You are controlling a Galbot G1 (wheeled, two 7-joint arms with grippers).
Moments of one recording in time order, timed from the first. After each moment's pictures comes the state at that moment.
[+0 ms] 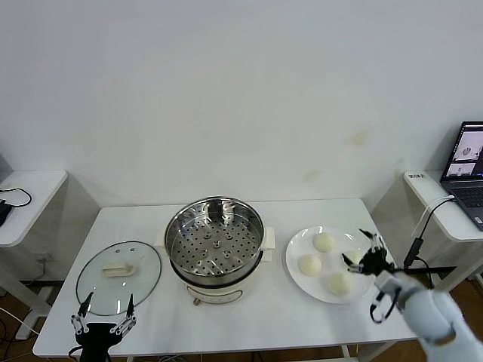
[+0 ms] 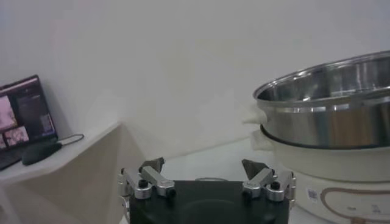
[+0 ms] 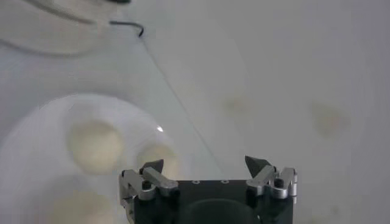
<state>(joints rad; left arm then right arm) 1.89 -1.33 -0.70 -2.19 0.01 -0.01 -0.17 -0.93 0.73 0.31 1.68 -0.33 -0.19 -0.55</state>
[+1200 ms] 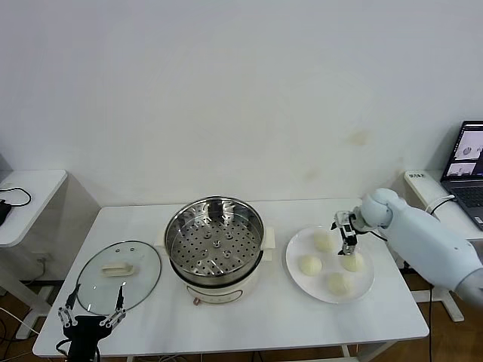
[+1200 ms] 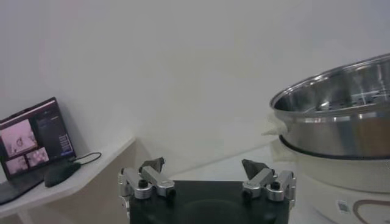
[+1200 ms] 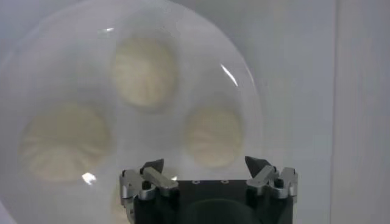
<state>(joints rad) 1.88 -1.33 -0.75 -2.20 0.04 0.00 -0.16 -0.07 0.88 -0.65 1.01 -0.29 -0.16 -1.03</state>
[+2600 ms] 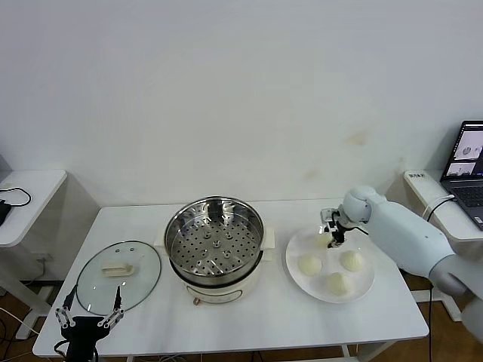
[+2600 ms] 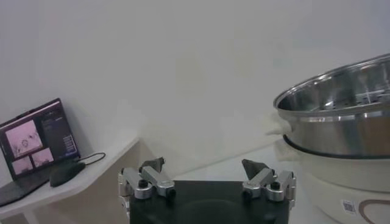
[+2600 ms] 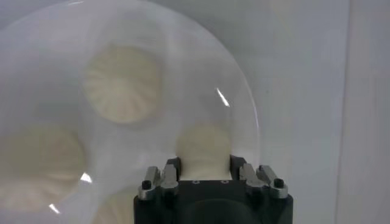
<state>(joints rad) 1.88 -1.34 -0.76 -2.20 0.05 -0.02 -0.17 0.00 0.89 -0.72 1.02 -0.25 -0.19 -1.03</state>
